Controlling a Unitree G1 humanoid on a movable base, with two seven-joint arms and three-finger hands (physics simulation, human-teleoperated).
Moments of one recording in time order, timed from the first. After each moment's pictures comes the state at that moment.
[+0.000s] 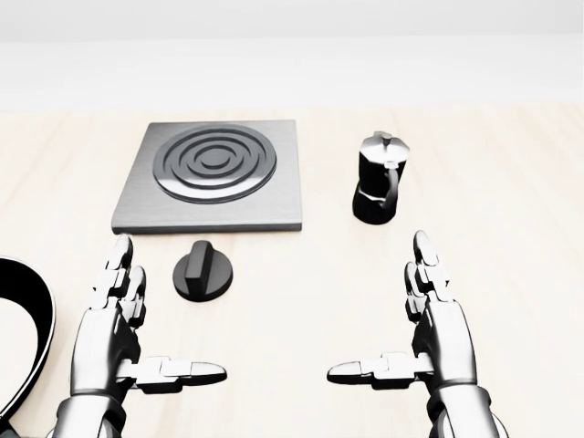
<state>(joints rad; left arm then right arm) -0.01 0.02 0.04 0.01 -0.02 0.00 -0.02 -0.01 -0.02 -0.04 0.05 0.01 -0.03 0.04</state>
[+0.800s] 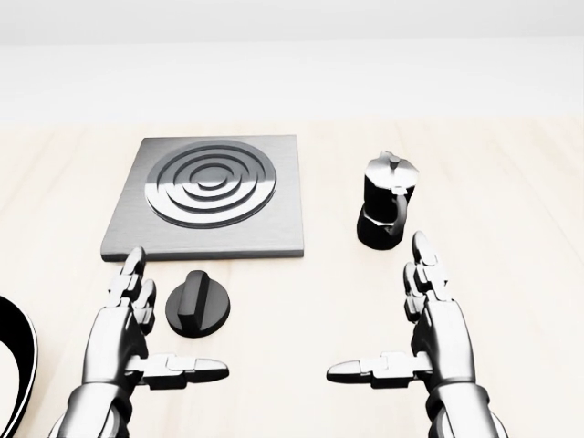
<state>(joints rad) -0.08 0.03 0.06 0.12 -0.04 0.09 -0.04 -0.02 -0.02 -0.04 0.07 0.01 -0.02 0.04</state>
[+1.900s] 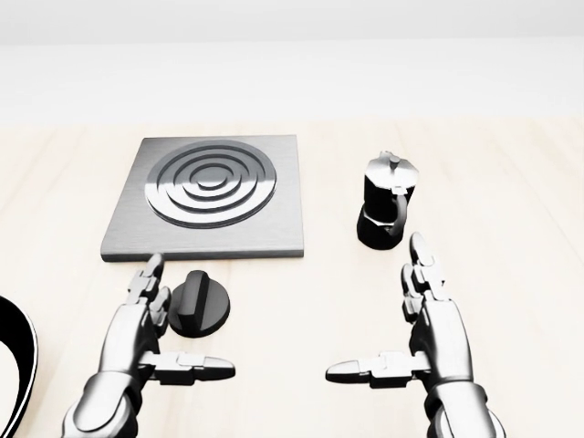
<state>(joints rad) -0.18 0.05 0.06 0.32 -0.04 0.09 -0.08 -0.03 -0.02 -0.04 0.08 0.02 -0.02 0.04</state>
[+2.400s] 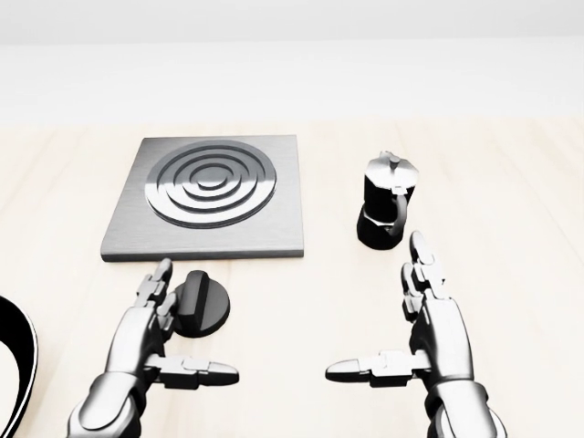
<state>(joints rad) -0.20 0.05 0.05 0.37 -0.03 0.09 -0.10 -0.03 -0.02 -0.04 0.06 0.02 0.01 0.04</state>
